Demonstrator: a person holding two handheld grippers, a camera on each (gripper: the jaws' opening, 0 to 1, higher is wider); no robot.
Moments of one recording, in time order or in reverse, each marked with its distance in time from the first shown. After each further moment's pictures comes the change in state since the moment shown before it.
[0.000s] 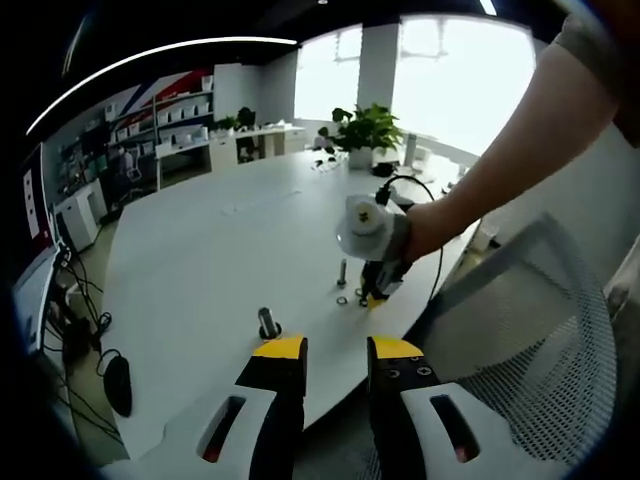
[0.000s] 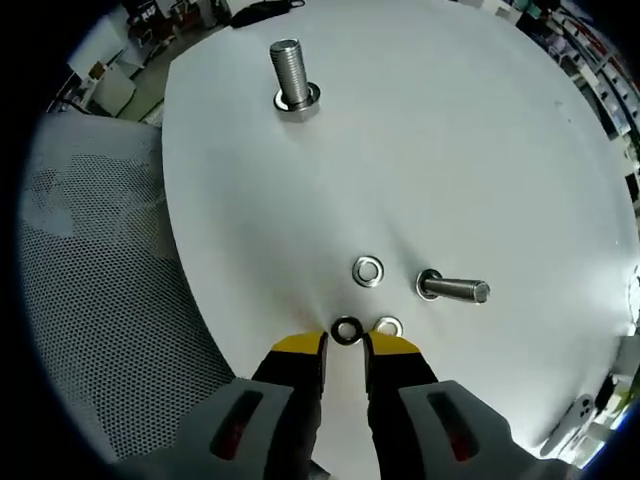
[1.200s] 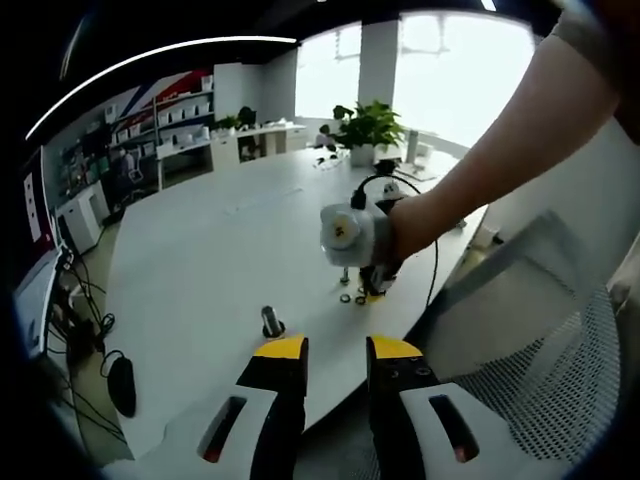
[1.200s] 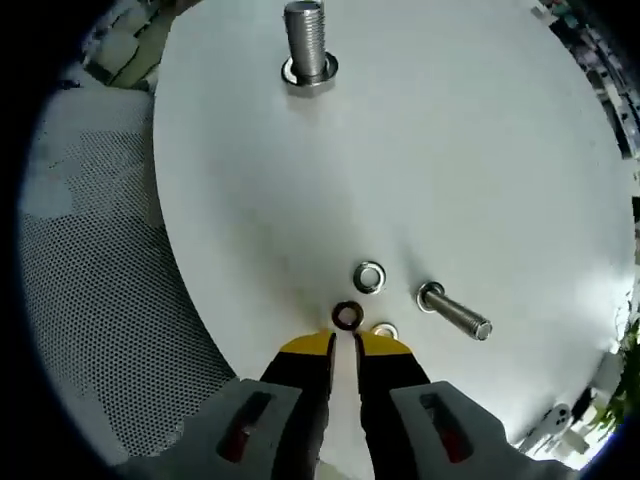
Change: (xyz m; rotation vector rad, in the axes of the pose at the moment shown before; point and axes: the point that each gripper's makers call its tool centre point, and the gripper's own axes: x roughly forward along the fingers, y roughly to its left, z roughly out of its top) left arm 0.000 0.002 -0.001 0.014 0.009 0.014; right arm -0.002 0.003 0.001 0.107 0.035 0.065
